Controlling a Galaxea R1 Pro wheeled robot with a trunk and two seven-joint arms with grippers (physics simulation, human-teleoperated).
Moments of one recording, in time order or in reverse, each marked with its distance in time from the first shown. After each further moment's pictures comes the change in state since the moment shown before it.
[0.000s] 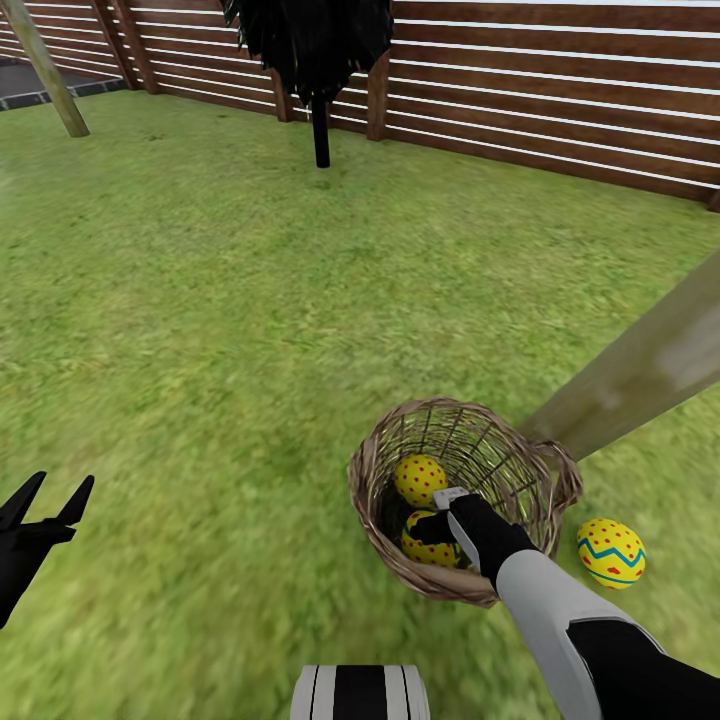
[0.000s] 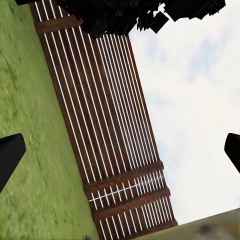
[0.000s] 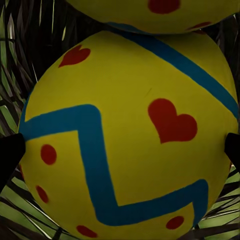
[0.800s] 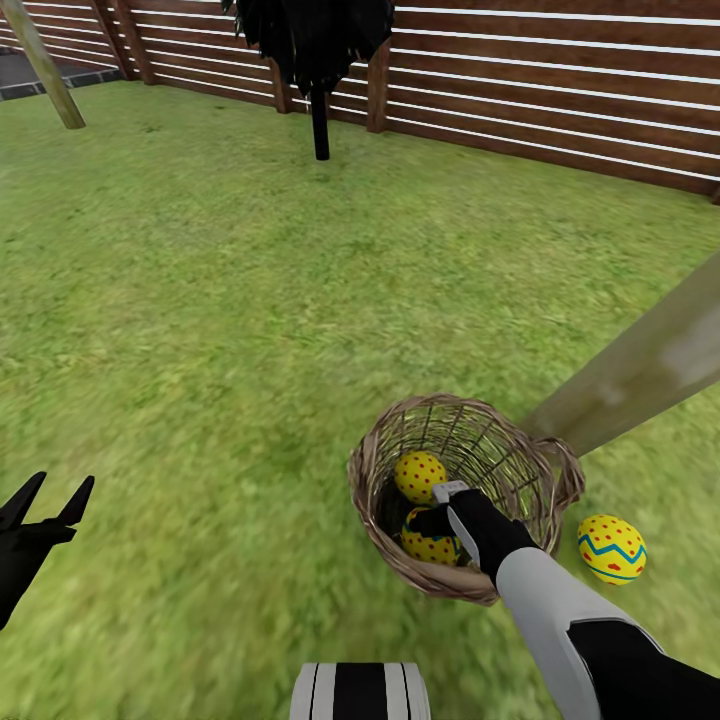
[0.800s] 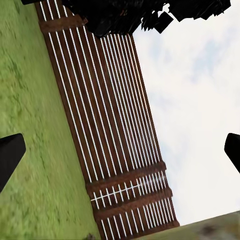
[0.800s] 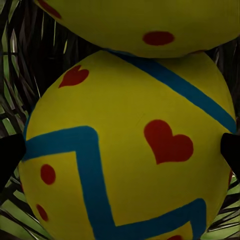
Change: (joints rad) left arm 0.000 -0.002 0.001 0.002 0.000 0.000 0.001; right arm 0.000 0.002 -0.003 -0.037 -0.005 0.001 0.000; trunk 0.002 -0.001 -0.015
